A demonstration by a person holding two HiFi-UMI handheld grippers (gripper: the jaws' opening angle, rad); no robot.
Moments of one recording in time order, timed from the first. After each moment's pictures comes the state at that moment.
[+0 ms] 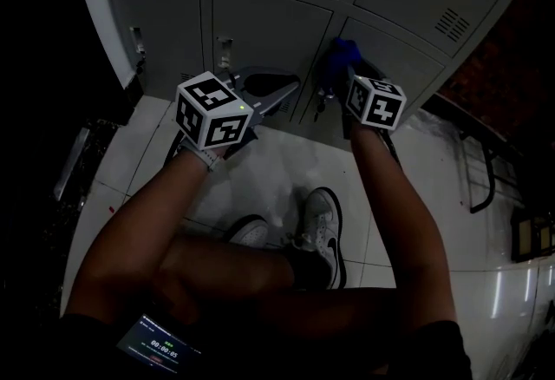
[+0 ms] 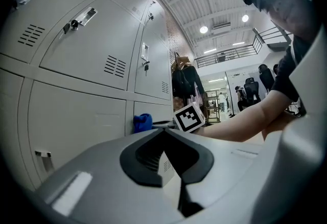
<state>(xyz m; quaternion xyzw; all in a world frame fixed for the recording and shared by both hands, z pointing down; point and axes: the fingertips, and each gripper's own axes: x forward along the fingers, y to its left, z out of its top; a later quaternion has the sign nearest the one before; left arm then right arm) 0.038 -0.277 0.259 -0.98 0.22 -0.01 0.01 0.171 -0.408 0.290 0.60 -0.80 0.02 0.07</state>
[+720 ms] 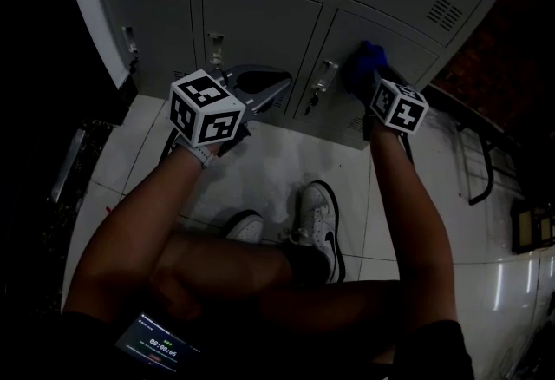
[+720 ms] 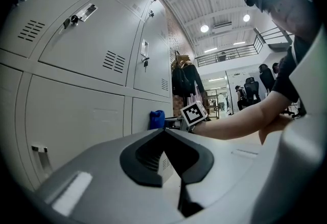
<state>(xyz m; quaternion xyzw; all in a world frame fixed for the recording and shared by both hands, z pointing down) 0.043 -0.277 0.269 -0.98 0.21 -0.01 0.01 0.255 -0.391 0.292 0.65 -0.76 0.04 0.05</state>
